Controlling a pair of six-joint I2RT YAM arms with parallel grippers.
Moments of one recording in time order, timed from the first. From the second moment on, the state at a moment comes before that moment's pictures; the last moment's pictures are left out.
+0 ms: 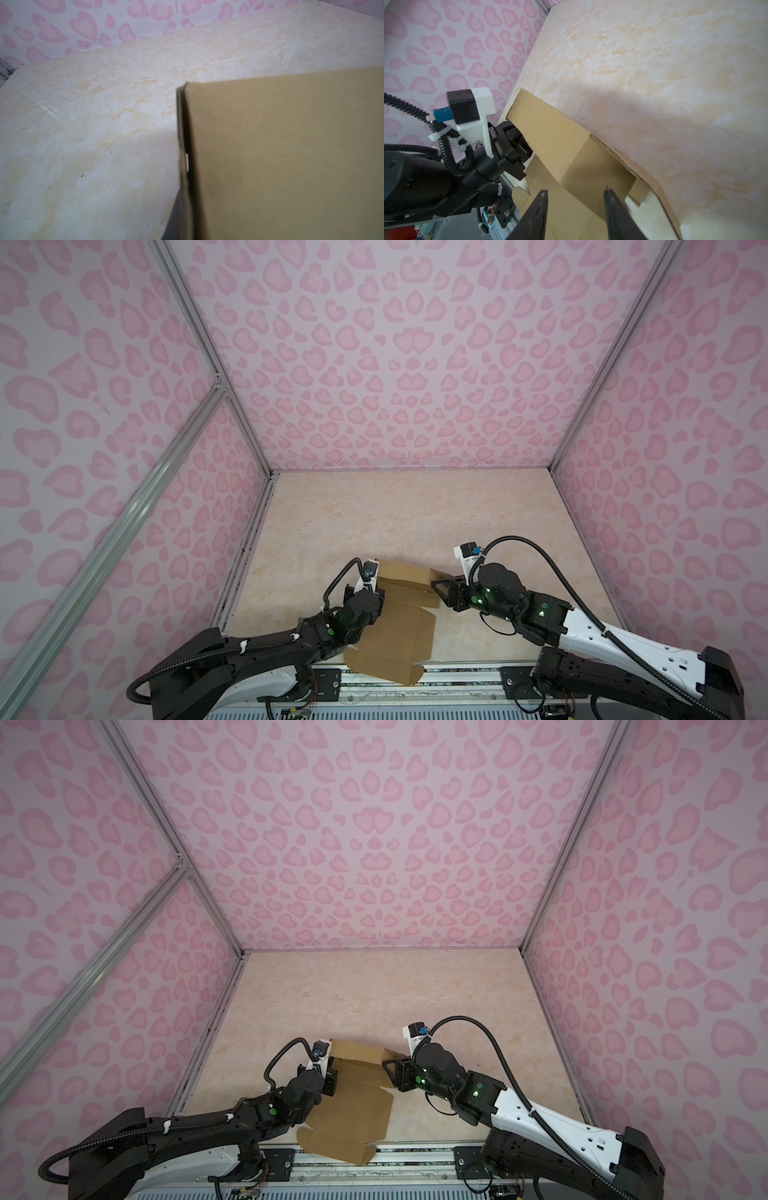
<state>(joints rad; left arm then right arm) -1.01 1.07 0.25 0.27 -0.65 -0.30 0.95 0.92 0.59 -0.21 0.03 0.75</state>
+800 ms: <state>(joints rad) -1.05 1.08 0.24 0.27 -0.66 -0.36 0.95 1.11 0.58 0.04 -0.01 0.84</state>
